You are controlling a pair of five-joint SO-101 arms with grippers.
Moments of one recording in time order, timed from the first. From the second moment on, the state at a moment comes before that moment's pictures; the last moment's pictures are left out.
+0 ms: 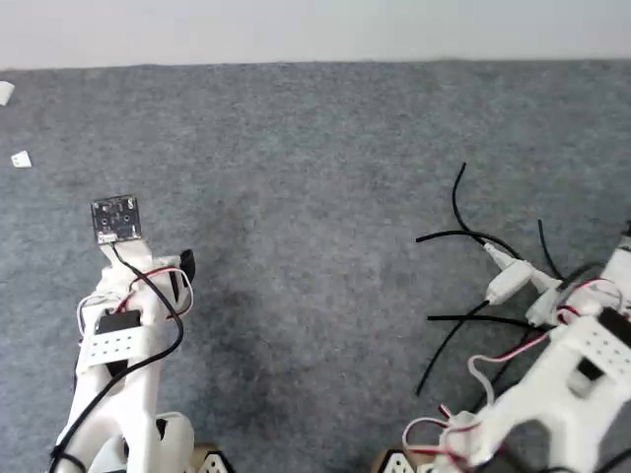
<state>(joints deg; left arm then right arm) -15.4 -32.9 74.1 21.3 3.7 43.4 -25.6 50.4 41.5 18.1</state>
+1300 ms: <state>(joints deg) -20.4 -102.3 97.1 59.7 -4.4 28.5 -102.7 93.4 63.6 6.1</state>
